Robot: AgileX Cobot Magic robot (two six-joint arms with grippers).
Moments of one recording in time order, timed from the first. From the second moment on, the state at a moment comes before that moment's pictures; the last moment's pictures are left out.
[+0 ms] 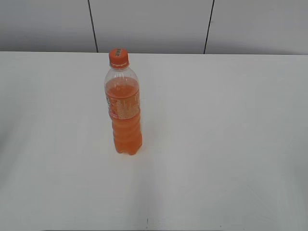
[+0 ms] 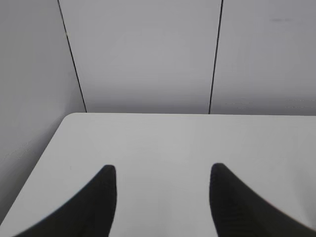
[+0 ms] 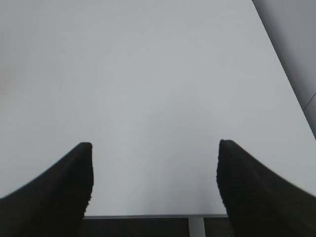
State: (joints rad) left arm 0.09 0.61 -0.56 -0.06 0.27 0.10; right arm 0.06 -0.01 -0.51 0.00 1.10 -0.03
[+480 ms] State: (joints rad) left arm 0.09 0.73 -0.56 -0.05 0.16 0.10; right arm 0.06 -0.01 -0.51 0.00 1.10 -0.03
